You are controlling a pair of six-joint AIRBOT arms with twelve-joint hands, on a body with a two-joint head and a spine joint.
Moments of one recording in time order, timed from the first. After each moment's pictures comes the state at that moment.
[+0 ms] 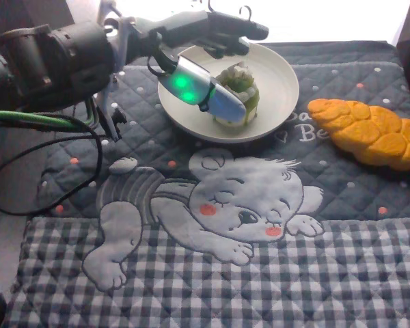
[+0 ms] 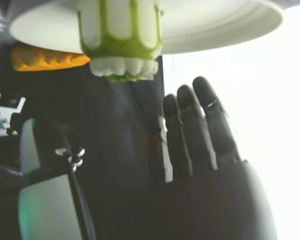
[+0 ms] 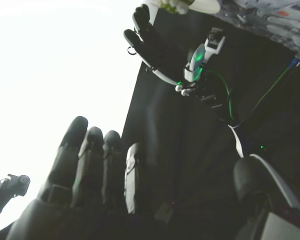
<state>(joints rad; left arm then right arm) 0.29 -1.48 1.79 0.76 -0.49 -0.05 -0.87 -0.89 1.26 0.04 1.50 -0.36</state>
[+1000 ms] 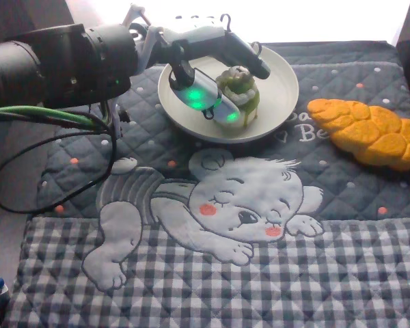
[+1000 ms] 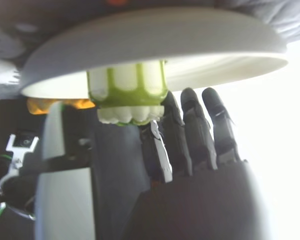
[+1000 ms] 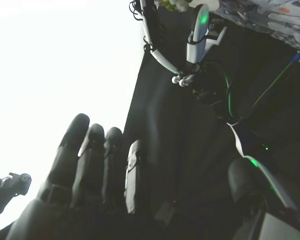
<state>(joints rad) 0.27 -1.55 1.85 1.01 -0.38 -0.15 -0.87 -0.89 1.25 0.04 1.51 -0.36</state>
